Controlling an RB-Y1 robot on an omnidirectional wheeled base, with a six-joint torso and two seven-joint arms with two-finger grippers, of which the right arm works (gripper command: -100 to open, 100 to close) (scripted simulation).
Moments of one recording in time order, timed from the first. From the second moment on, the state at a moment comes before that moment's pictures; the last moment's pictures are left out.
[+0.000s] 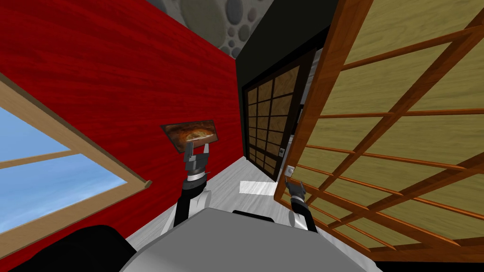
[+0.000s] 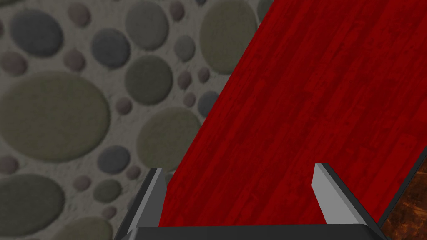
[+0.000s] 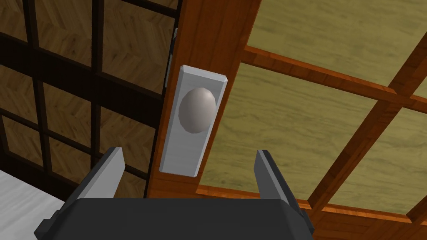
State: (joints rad) arm -0.06 -0.16 0.00 -0.67 -0.54 -0.86 -1.15
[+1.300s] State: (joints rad) arm -0.04 -0.23 0.00 -0.65 -0.61 -0.87 -1.39
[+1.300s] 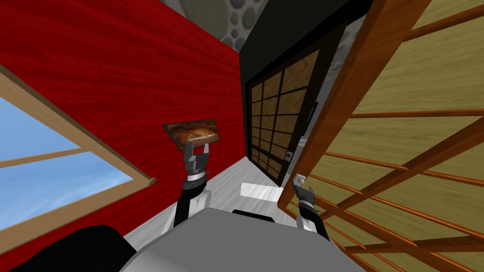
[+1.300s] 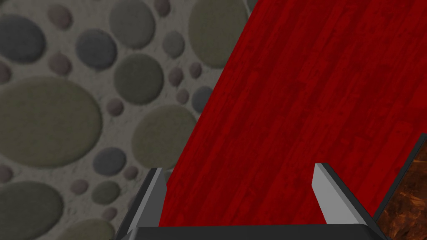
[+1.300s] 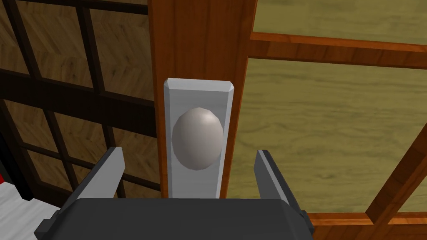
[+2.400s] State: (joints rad) arm -0.02 -0.28 0.02 -0.65 -0.60 -0.87 -1.44
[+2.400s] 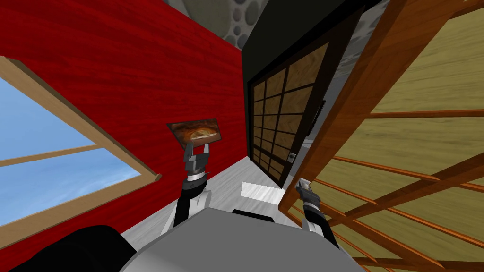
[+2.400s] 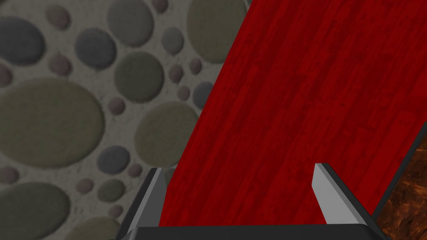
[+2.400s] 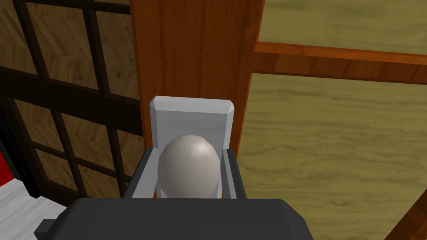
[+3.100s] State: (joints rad) arm 0.01 -0.31 0.11 -0.68 -0.55 -0.87 -1.53
